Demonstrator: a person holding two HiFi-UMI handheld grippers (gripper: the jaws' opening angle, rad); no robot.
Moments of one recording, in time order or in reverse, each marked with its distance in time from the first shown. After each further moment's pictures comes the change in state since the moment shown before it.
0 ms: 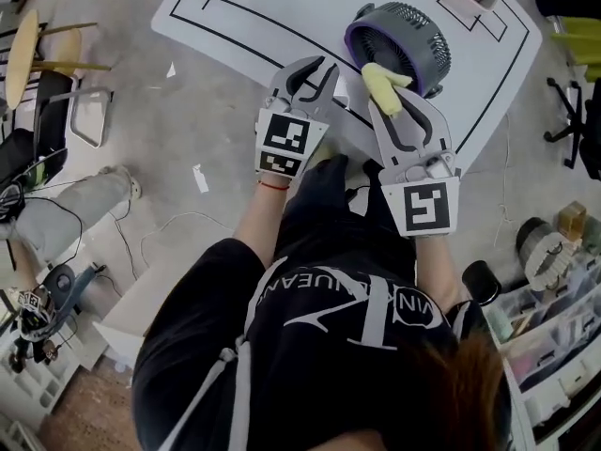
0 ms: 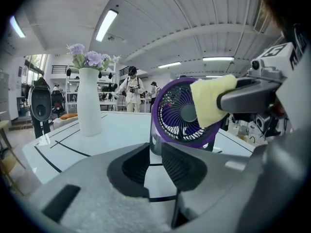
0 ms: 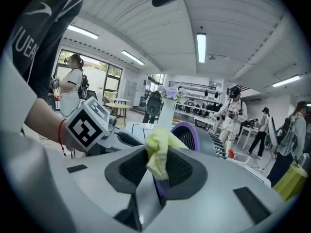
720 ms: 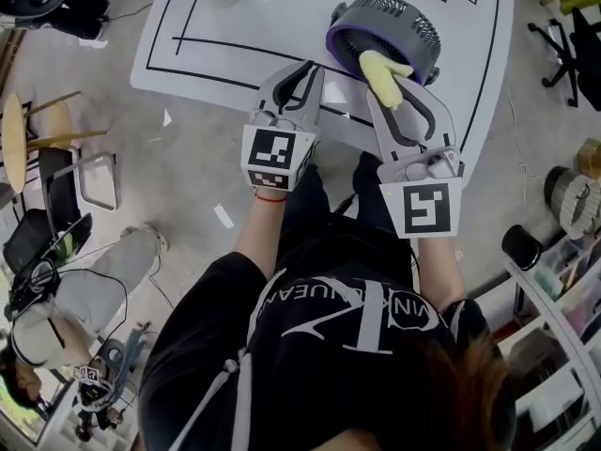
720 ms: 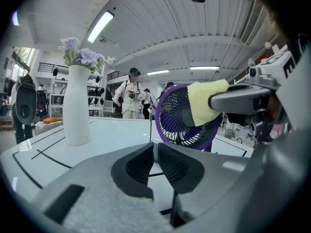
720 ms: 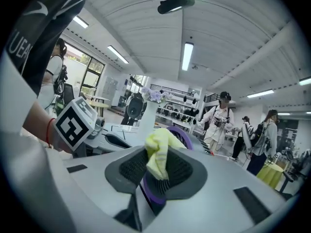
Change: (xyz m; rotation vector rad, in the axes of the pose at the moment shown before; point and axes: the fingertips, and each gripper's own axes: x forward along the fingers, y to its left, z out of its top) left arm 0.012 0.038 0.013 0.017 -0.092 -0.165; right arm 0.034 -0.012 0.020 0.028 -0.028 -0.286
